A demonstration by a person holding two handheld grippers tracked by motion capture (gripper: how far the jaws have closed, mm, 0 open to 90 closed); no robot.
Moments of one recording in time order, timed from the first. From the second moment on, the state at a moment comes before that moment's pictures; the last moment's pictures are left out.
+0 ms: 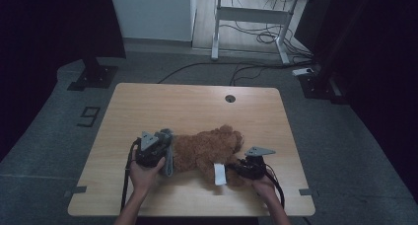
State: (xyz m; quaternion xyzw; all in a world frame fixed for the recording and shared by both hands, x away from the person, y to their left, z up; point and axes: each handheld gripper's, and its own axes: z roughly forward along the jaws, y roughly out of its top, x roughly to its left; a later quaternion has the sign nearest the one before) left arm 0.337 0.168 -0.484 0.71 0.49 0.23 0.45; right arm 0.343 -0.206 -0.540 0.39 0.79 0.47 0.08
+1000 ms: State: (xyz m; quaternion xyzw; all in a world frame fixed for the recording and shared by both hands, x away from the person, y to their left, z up) left arm 0.365 -0.014 -0.419 0.79 0.34 0.16 0.49; right arm 0.345 -0.208 -0.542 0.39 0.79 0.47 0.08
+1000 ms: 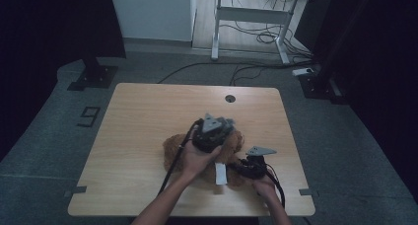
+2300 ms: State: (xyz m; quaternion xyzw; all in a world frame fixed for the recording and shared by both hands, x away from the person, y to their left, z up) left arm 0.340 0.180 -0.484 0.73 0.49 0.18 0.44; right arm 0.346 -0.211 -0.544 0.40 0.78 0.48 0.08
